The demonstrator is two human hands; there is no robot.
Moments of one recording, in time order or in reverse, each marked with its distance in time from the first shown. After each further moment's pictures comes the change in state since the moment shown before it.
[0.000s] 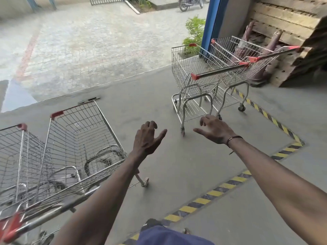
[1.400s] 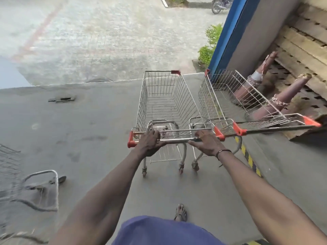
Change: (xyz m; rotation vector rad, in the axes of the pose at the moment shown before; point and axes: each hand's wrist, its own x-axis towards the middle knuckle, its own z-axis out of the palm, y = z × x) left_hand 0.602 0.222 0.318 0.130 -0.328 -0.168; right_hand 0.459 0.535 -0.109 0.004 -0.331 0.053
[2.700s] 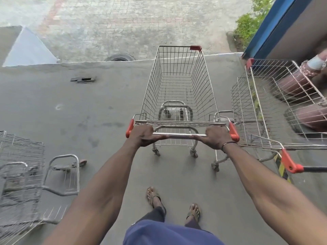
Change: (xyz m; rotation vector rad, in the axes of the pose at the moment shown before) left_hand 0.109 -0.122 -0.064 0.165 -0.122 -0.299; right_hand 0.205 -0.049 -0.004 -0.309 -0.118 -0.157
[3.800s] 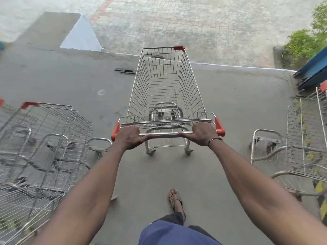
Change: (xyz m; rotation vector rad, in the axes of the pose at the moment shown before) left_hand -0.105 -0.288 0.015 -0.057 0.110 -0.258; right_hand 0.090 -0.294 -0.011 -0.083 0.044 -0.310
